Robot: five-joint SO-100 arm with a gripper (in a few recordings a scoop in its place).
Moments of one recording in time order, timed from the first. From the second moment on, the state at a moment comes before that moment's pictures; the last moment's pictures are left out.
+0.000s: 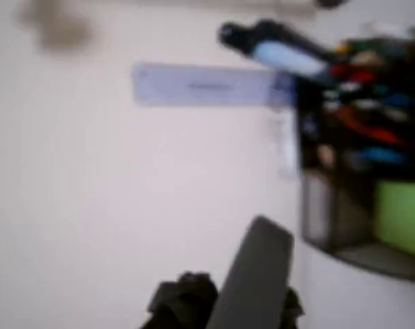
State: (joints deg) arm 11.1 123.5 57.2 80.5 3.5
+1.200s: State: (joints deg) arm 27.2 115.1 93.0 85.3 -5.6
